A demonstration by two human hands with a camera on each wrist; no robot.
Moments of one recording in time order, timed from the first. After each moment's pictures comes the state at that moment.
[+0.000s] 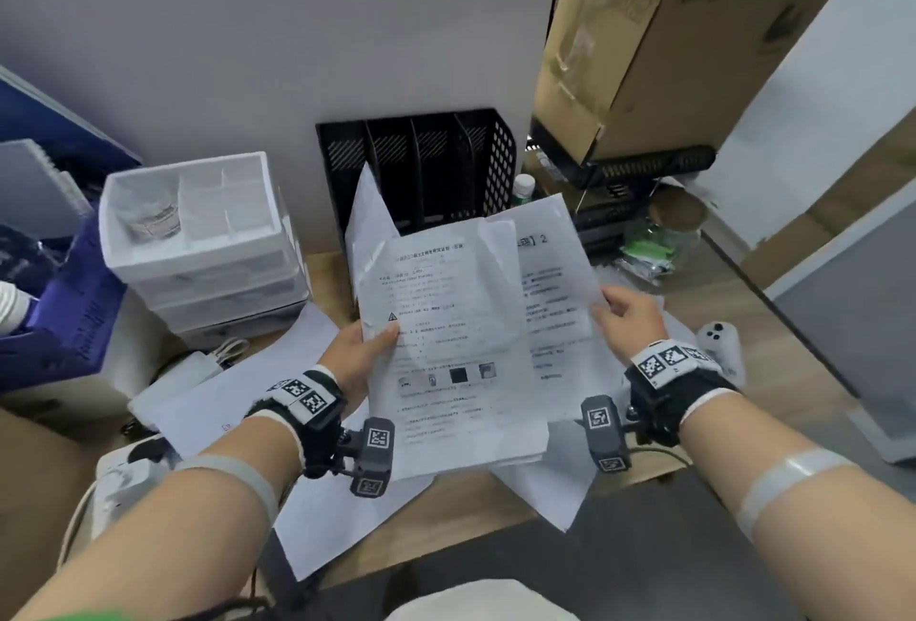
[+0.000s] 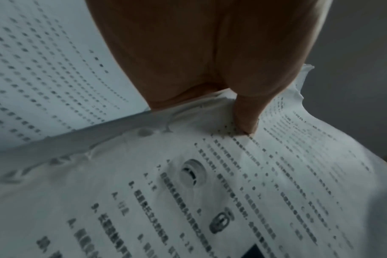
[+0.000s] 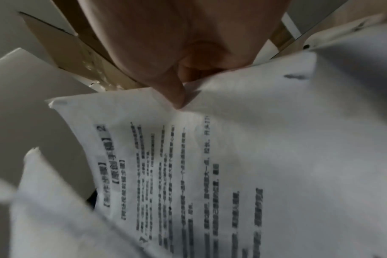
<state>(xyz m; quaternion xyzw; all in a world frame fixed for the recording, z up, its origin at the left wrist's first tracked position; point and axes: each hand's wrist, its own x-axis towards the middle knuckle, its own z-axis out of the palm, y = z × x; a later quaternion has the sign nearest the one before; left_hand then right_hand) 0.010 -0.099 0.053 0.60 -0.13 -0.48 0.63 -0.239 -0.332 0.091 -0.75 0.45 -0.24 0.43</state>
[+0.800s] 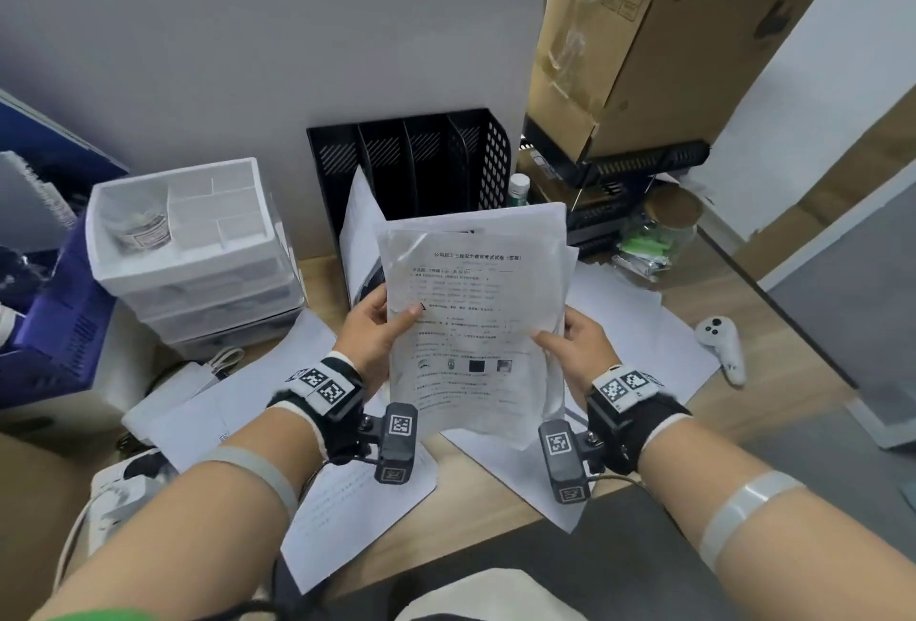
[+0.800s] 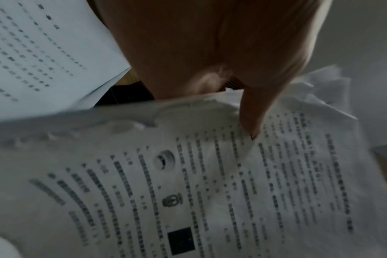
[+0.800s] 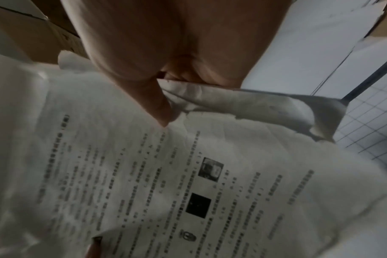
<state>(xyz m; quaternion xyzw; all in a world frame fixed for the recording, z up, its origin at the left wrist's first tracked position) 0.009 -0.128 0.069 0.57 -0.20 -0.43 0.68 -0.206 -0.286 0.066 -0.65 0.43 -0.23 0.58</state>
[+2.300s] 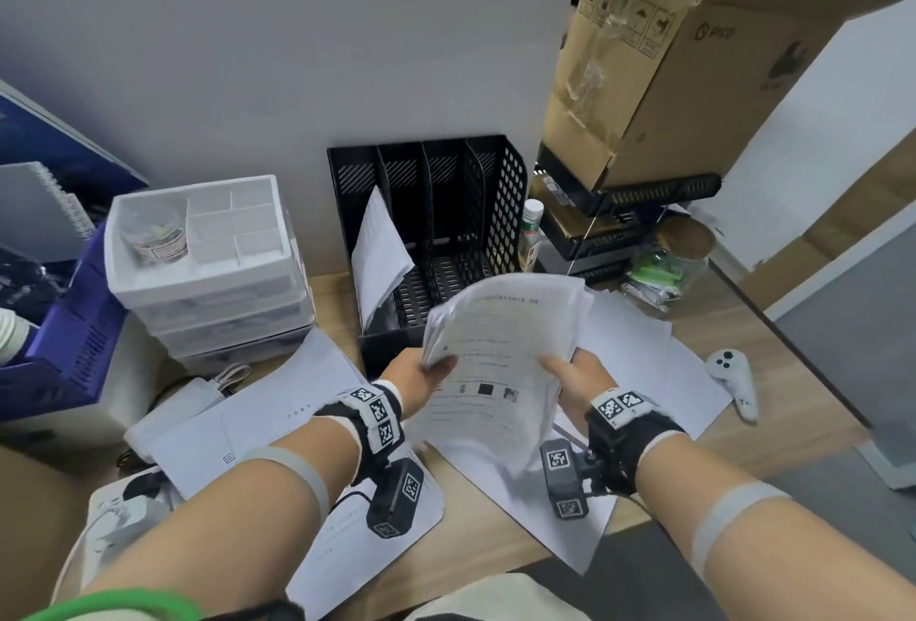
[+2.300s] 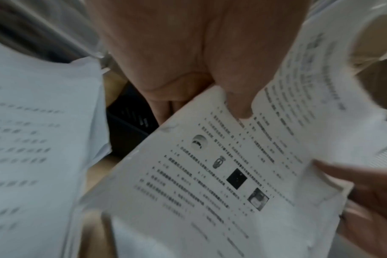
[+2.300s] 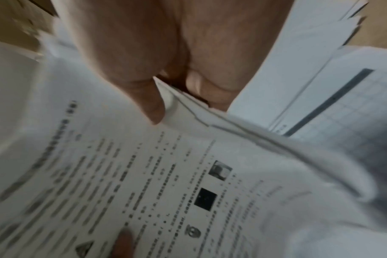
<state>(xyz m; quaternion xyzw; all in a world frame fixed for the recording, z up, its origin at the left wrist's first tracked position) -0.001 -0.141 0.050 0.77 -0.35 -0.38 0.37 -0.184 -0.287 0.061 -0.61 0.52 -0.16 0.58</state>
